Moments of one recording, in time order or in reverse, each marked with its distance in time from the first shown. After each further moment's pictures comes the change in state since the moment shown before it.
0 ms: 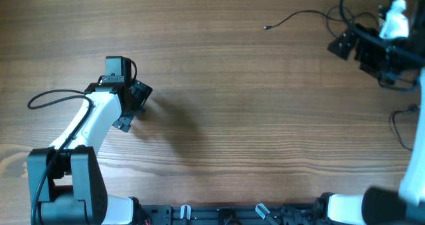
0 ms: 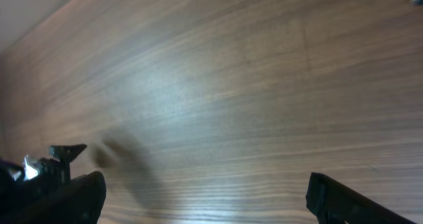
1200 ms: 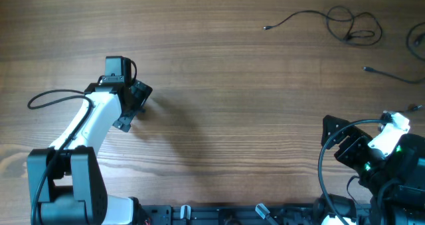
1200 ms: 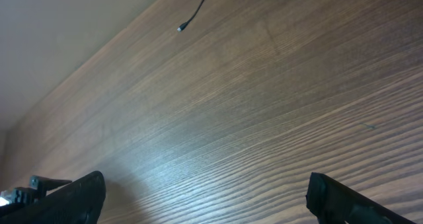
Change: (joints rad) left arm 0.000 -0.003 0.000 0.000 0.003 0.000; right arm 0.000 -0.971 -0.902 0.380 0.108 0.265
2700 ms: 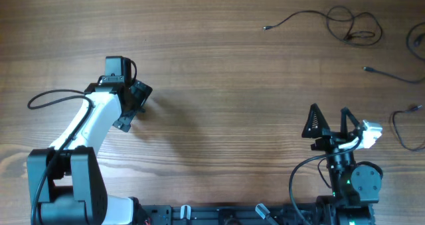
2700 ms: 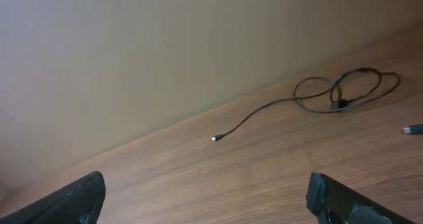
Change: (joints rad) left arm 0.000 -0.001 0.000 0.000 0.000 0.000; right arm 0.241 -0.521 -0.841 1.008 0.259 0.003
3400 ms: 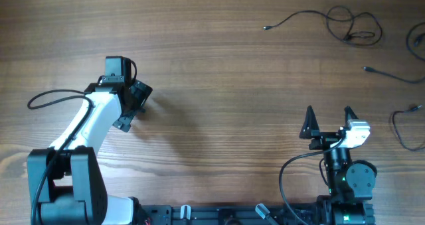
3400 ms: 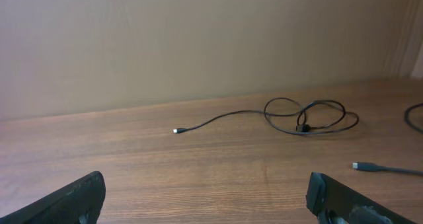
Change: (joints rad) left arm 0.000 0.000 0.000 0.000 0.000 0.000; right arm -0.026 -0.002 -0.098 0.096 -0.006 -0.330
